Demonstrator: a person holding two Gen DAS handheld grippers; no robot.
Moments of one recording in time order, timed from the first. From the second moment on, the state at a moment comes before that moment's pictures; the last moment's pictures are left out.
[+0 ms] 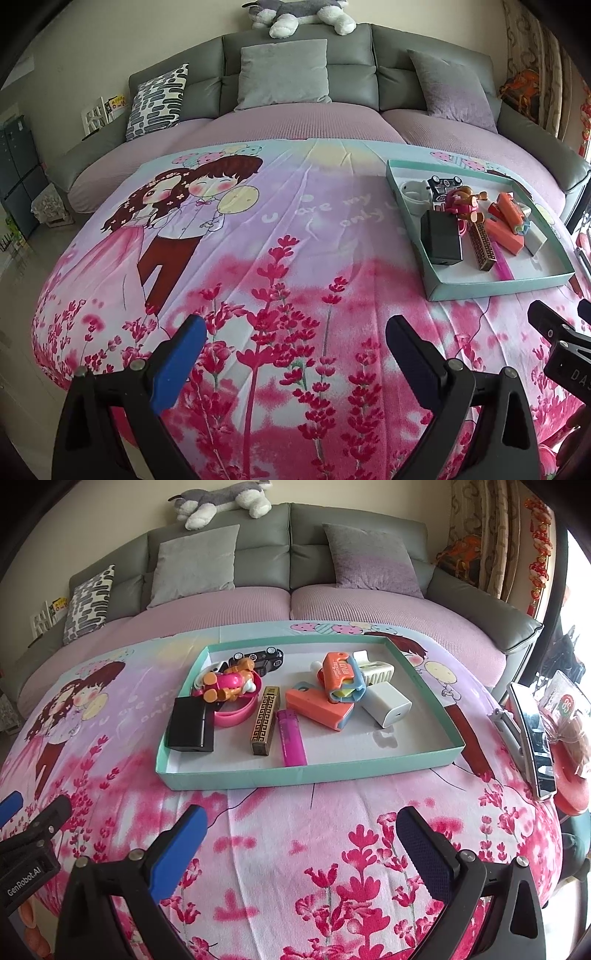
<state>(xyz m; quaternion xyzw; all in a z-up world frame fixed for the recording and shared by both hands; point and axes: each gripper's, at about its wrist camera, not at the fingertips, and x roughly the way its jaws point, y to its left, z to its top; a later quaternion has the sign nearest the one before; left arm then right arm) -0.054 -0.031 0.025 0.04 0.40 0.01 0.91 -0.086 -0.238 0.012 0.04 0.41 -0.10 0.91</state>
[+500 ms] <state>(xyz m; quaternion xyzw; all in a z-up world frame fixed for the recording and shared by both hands) -0.052 -0.037 0.021 0.05 0.41 0.01 0.91 -0.084 -0.237 0.010 0.03 0.41 -0.10 0.91</state>
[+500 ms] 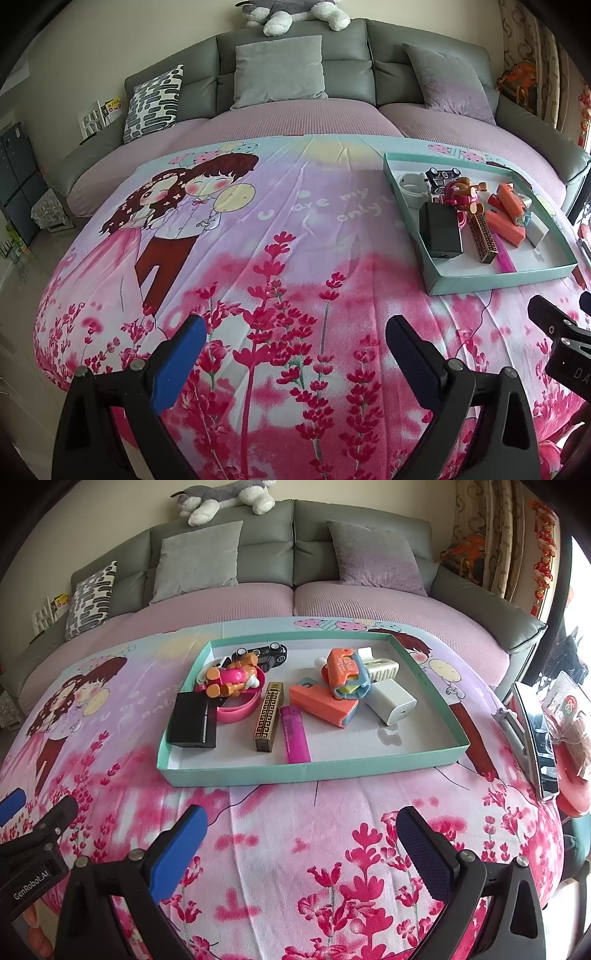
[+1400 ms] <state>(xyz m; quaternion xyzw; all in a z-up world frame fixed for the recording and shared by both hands) -0.055 -0.041 0.024 0.06 0.40 0.01 0.91 -0.083 -0.238 0.007 0.03 0.42 -0.10 0.90</state>
